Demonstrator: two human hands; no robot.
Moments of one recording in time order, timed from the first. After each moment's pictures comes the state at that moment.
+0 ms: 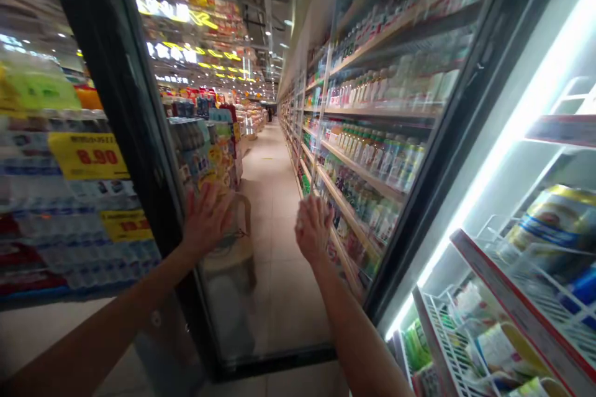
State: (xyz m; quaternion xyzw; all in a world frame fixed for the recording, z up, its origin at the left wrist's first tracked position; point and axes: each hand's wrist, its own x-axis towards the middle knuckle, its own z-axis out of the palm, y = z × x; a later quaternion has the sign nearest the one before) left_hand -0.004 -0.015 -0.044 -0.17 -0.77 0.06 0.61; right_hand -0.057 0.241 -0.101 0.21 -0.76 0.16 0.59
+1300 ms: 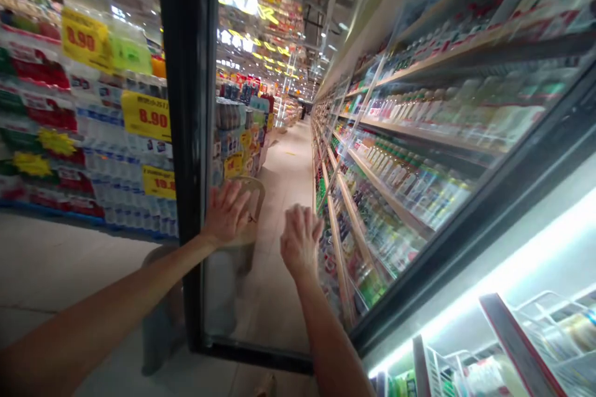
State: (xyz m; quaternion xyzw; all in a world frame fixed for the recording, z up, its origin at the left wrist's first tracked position) left_hand -0.004 -0.006 -0.098 -0.07 -0.81 0.05 0.58; right_hand -0.047 0.215 -0.108 0.31 -0.75 0.13 0.57
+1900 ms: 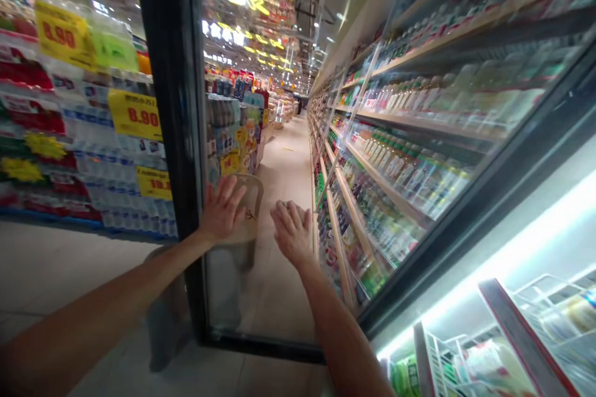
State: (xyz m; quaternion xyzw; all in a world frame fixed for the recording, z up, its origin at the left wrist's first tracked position) left_hand -0.005 -0.007 -0.092 -0.10 -0.79 0.05 0.60; right_hand -0.052 0.211 -0.102 0.41 -0.73 0.06 0.54
